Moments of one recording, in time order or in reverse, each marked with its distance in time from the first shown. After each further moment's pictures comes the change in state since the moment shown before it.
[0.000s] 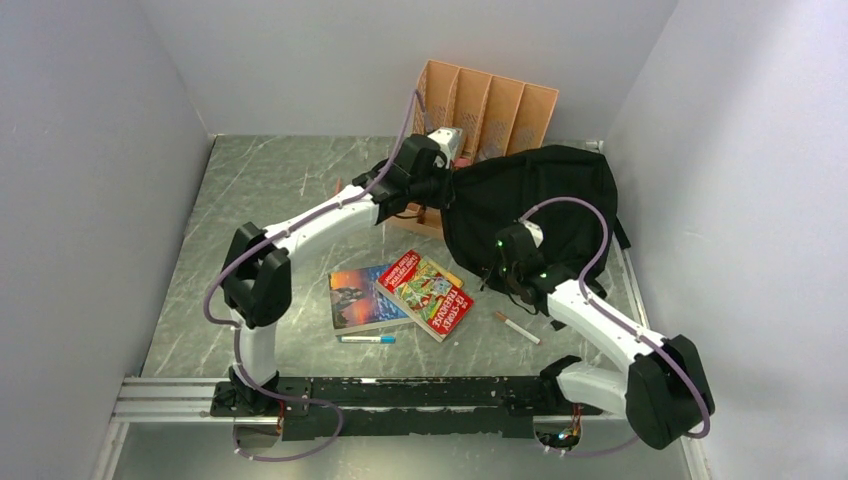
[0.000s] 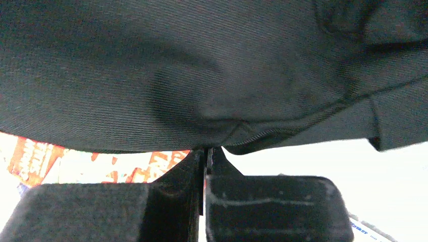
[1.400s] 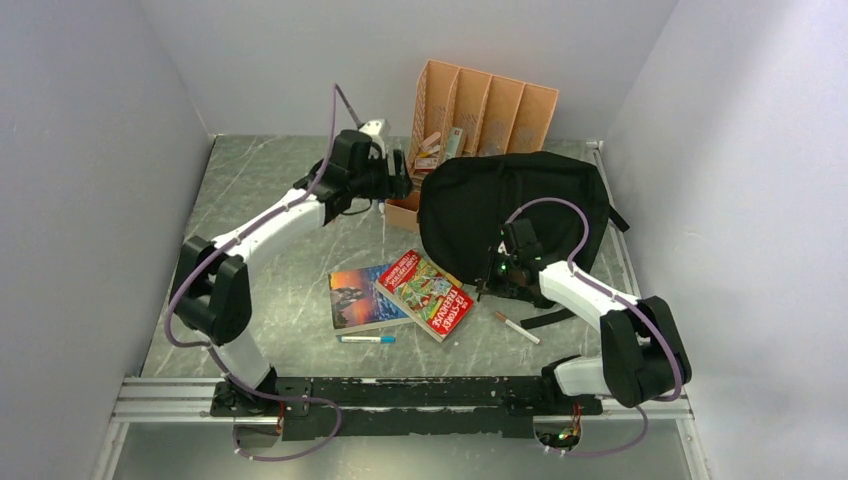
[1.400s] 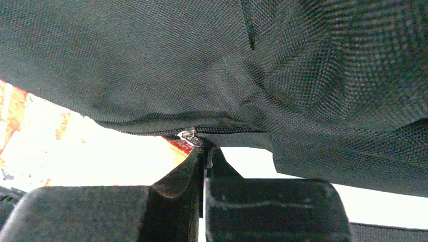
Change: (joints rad) left arm 0.235 -0.208 -0.254 0.095 0.056 -0.013; right arm -0.127 0.223 0.047 0.007 -0.289 -0.196
